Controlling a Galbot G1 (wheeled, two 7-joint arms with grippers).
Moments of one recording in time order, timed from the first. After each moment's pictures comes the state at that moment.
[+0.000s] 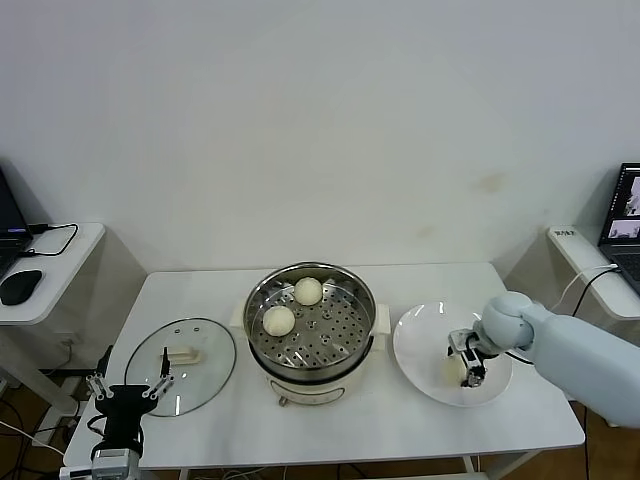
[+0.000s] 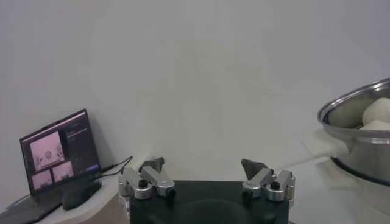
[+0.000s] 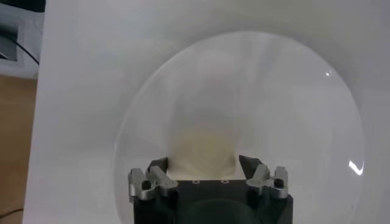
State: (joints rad) left arm 1.72 -1.20 -0.63 -2.16 0.02 0.06 -0.33; right arm -0.15 0.62 -0.78 1.43 -0.24 -0.28 -1.04
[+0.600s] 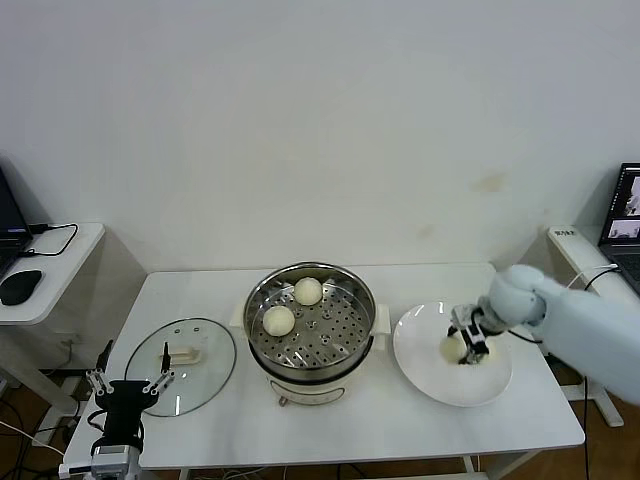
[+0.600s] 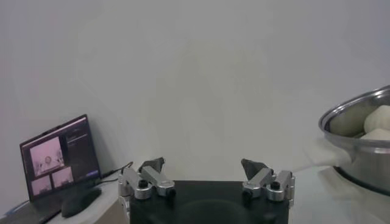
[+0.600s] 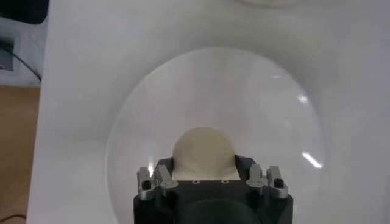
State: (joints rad) left arm 1.71 -1.19 -0.63 -2.17 0.02 0.06 -0.33; right arm 0.11 0.58 -0.86 1.50 -0.09 -0.32 -1.09
